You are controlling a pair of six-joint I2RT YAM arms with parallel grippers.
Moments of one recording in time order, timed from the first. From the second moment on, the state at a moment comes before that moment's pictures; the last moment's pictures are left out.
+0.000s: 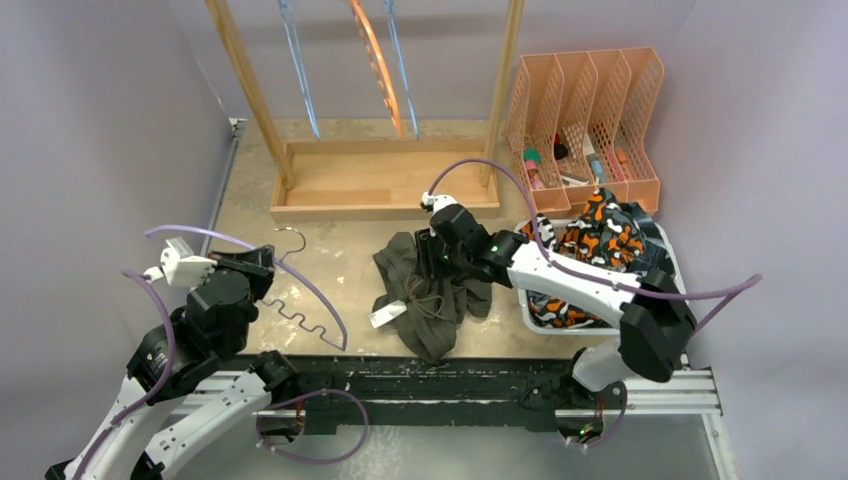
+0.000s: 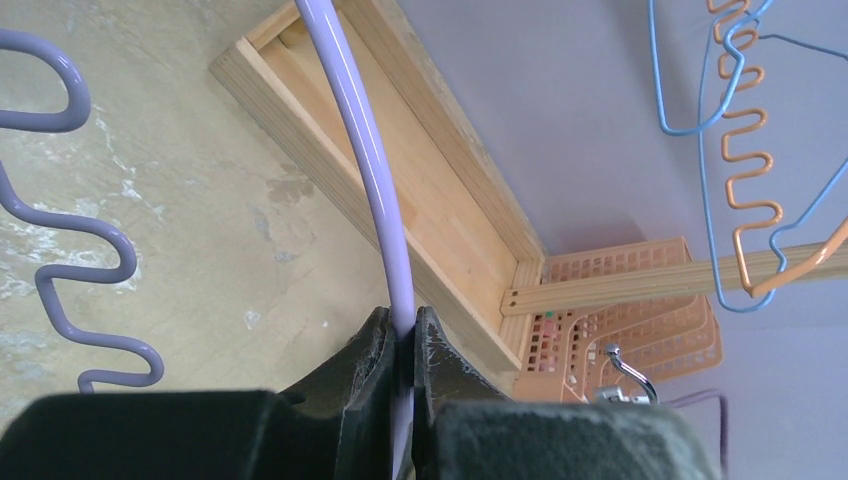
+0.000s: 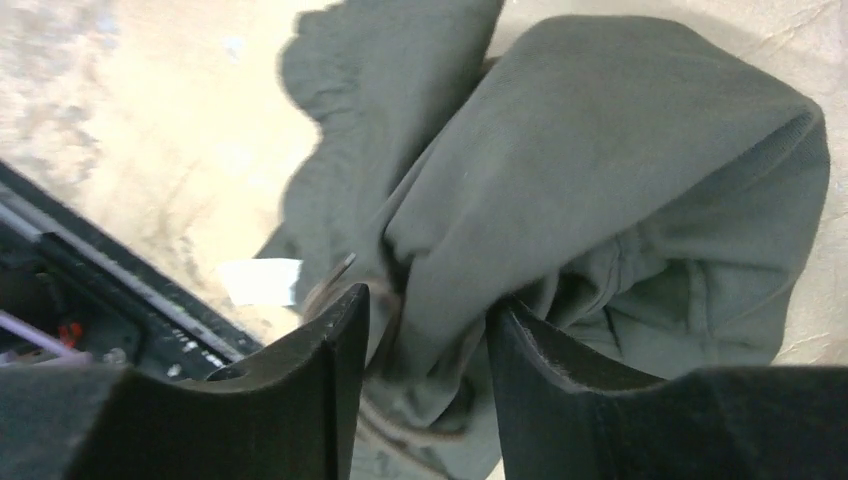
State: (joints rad) left arm -0.73 0.42 0.96 -0.97 -0.87 -1.27; right arm 0.88 1.51 1.07 -0.40 0.08 0.51
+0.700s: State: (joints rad) left arm -0.73 0.58 0.84 -0.62 -0.64 -1.41; right arm 0.91 0.85 0.52 0.08 -0.19 0.59
